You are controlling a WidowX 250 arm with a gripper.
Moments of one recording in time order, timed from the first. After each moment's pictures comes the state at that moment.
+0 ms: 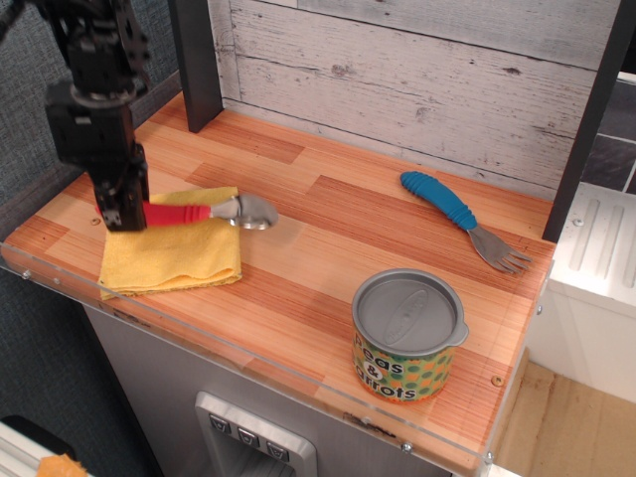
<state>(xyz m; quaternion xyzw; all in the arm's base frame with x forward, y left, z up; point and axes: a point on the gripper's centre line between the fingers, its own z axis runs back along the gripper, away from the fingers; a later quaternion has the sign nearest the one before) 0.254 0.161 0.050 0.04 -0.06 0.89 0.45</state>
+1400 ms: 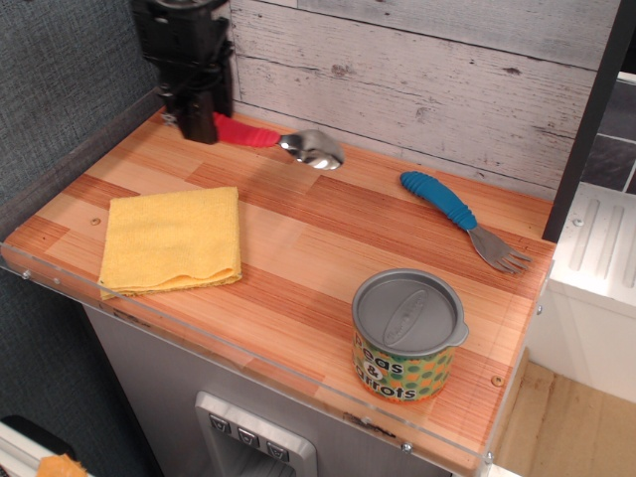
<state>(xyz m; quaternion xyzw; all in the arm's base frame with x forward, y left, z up) 0.340 0.136 0.072 -0.01 -0.07 0.77 0.64</state>
